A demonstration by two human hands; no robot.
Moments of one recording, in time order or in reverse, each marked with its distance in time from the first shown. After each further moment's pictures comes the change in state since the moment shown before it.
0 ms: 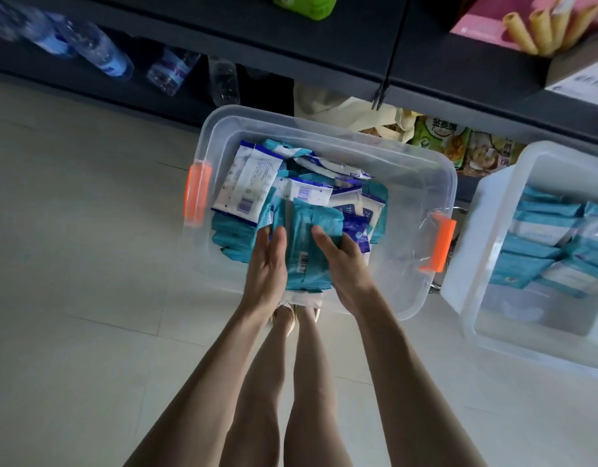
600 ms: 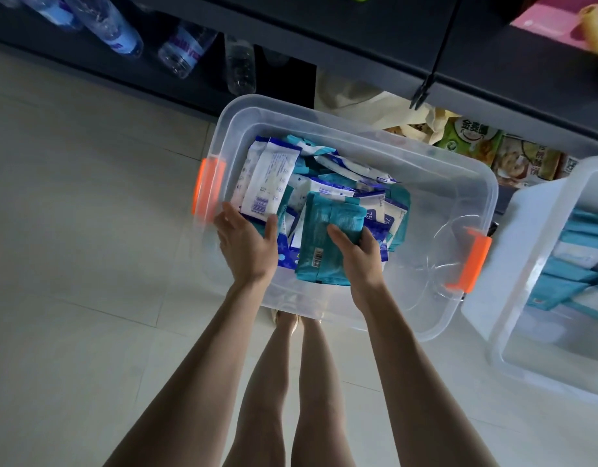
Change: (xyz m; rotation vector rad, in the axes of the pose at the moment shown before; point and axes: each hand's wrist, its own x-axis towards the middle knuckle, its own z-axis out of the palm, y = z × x) left_hand 0.079 -0.036 -0.028 0.544 0.408 0.004; right_hand 0.044 0.012 0.004 -0.041 0.187 -0.015
